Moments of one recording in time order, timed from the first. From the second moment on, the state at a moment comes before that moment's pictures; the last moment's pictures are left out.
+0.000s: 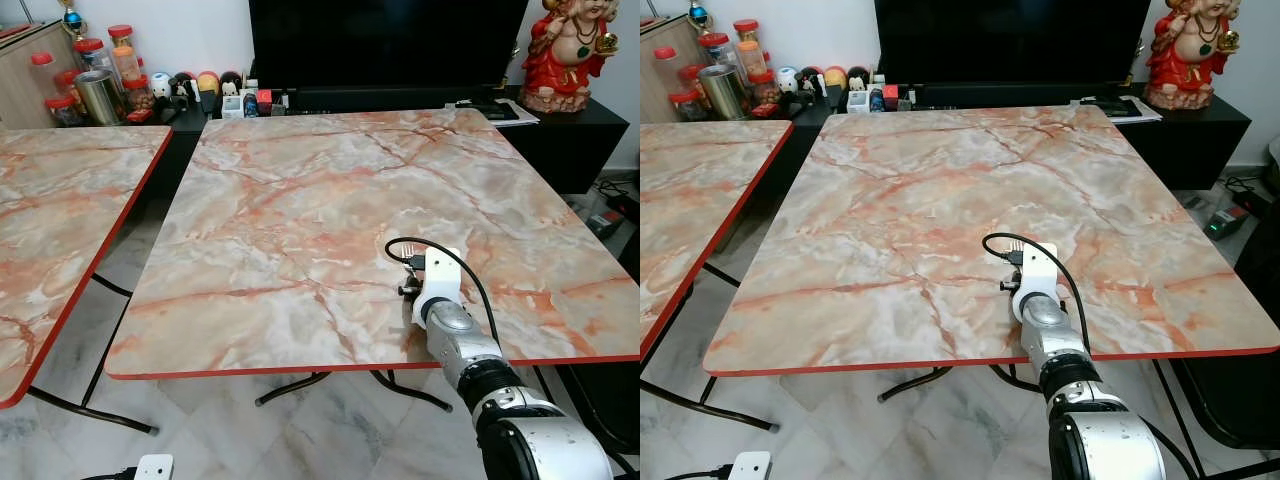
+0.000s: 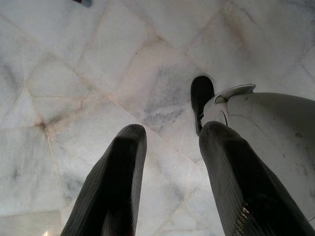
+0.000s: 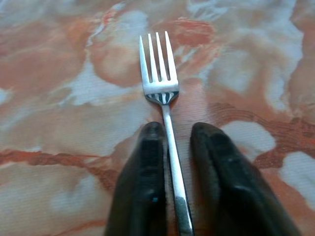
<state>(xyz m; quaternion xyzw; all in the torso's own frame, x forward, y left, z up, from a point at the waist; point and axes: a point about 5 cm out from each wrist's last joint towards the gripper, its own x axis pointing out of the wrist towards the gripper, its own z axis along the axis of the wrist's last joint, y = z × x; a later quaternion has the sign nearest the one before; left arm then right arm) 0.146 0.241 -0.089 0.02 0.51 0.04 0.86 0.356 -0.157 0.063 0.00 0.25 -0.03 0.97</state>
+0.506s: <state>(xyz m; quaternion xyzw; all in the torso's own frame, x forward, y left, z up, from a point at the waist) 0.147 0.240 -0.089 0.02 0.51 0.04 0.86 0.356 -0.156 0.063 -0.01 0.25 -0.03 0.97</state>
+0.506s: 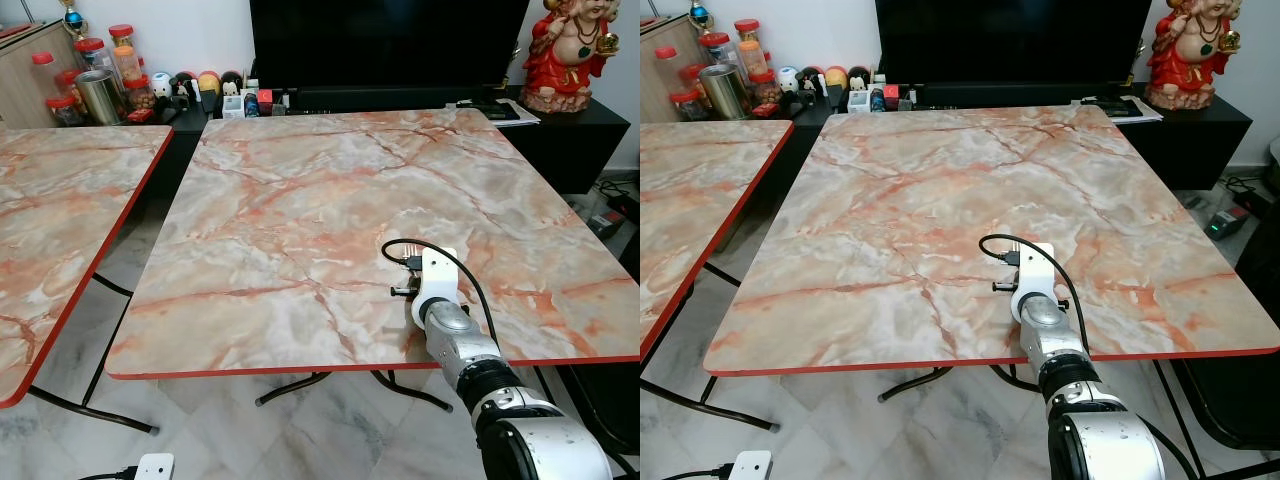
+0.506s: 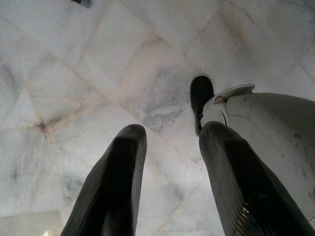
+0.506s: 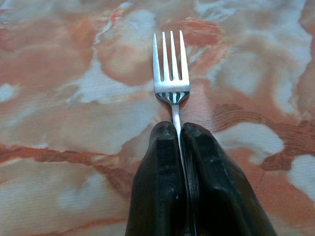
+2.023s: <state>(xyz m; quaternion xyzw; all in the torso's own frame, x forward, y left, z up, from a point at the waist) 0.156 0.235 -0.088 0.02 0.51 0.06 0.86 0.365 -0.159 0.109 -0.03 0.04 -0.02 1.00</state>
